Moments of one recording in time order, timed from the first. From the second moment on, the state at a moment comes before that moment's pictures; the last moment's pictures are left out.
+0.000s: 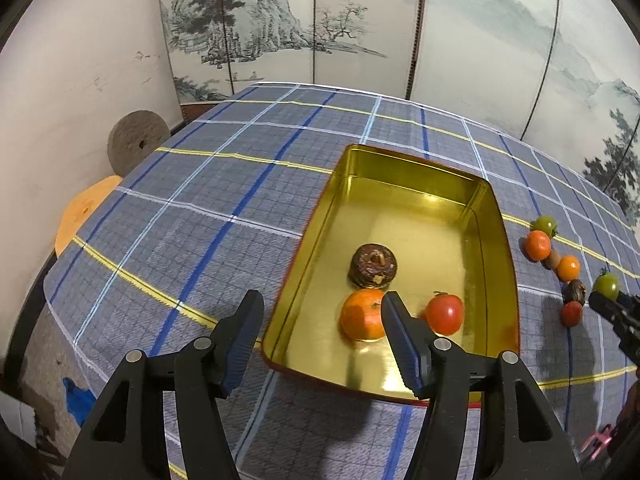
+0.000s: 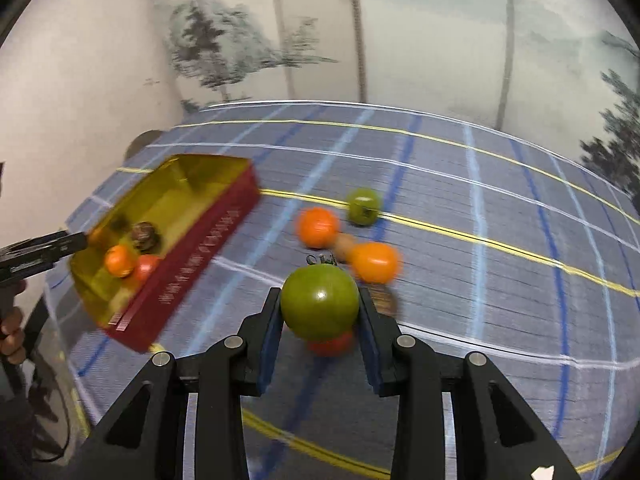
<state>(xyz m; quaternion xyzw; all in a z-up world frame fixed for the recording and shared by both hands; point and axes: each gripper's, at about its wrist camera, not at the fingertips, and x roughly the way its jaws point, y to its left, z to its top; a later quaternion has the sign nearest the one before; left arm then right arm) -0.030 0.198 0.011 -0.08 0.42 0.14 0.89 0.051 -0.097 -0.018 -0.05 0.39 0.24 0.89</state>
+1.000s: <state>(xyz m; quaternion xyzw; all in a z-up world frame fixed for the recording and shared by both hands) -0.066 0.249 -0.002 -0.12 0.43 0.20 0.87 0.018 0.069 -0.037 -0.14 0.40 0.38 0.82</state>
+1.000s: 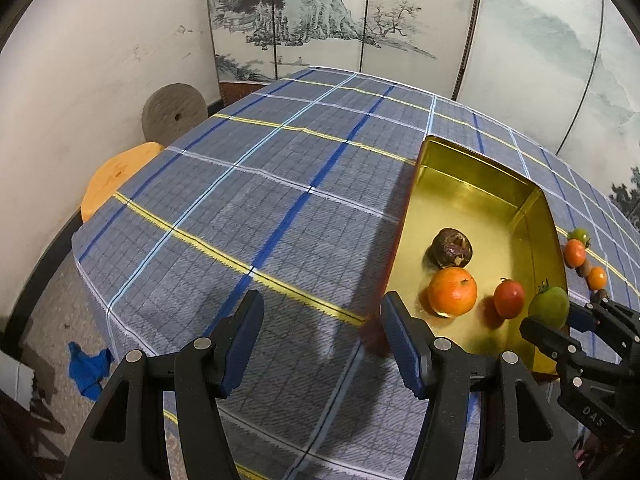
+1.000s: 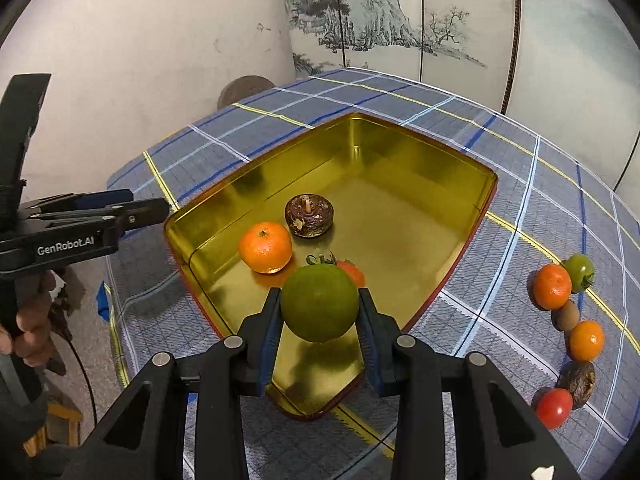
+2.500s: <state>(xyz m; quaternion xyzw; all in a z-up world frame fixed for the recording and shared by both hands) -0.063 0.225 0.008 -0.11 0.42 0.17 0.89 0.014 0.035 -0.020 -0.11 0.38 0.37 0.84</state>
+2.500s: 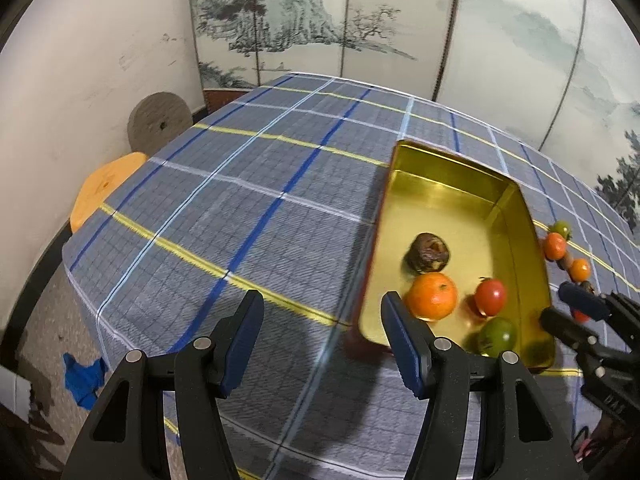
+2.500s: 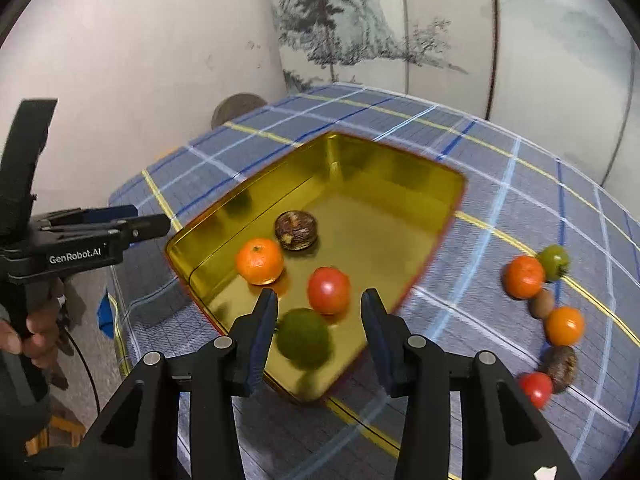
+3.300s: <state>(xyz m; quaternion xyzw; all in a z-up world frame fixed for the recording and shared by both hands) -0.021 0.146 0.016 -0.05 0.43 0.08 0.90 0.075 -0.135 -0.063 -0.06 0.43 0.19 0.88</state>
